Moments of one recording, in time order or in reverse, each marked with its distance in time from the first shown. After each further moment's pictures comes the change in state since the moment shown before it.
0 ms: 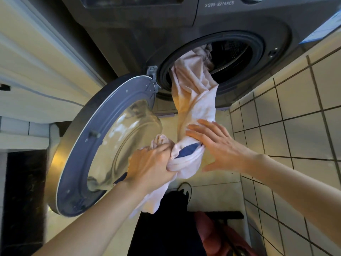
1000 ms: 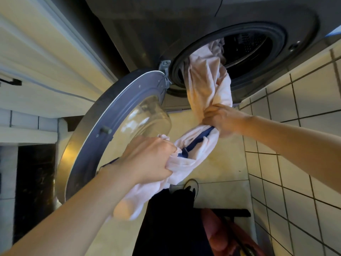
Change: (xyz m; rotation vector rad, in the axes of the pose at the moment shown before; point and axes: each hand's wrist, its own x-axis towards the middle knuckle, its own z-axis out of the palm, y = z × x) left_hand 0.012 -0.038 -0.043 0.116 -0.403 0.138; right_hand 0.084 0.059 0.007 -0.267 -0.320 -0.034
